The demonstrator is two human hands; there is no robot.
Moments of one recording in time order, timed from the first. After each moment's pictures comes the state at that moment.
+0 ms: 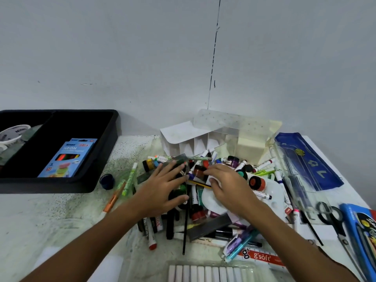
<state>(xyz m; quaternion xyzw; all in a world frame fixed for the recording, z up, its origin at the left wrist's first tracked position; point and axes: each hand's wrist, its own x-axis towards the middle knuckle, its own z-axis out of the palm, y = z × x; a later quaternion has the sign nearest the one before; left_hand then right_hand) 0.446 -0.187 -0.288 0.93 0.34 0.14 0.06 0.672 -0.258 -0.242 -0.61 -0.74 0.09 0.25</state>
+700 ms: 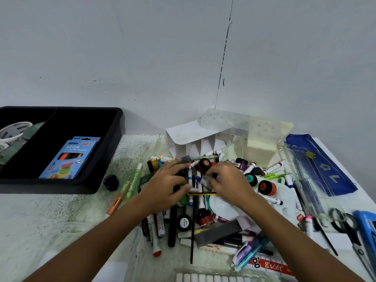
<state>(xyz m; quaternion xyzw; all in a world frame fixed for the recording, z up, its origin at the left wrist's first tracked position) 0.447 -0.171 -0.287 0.90 0.34 0.22 0.14 0.660 -0.221 -0.247 -0.66 -0.72 0.11 0.19</state>
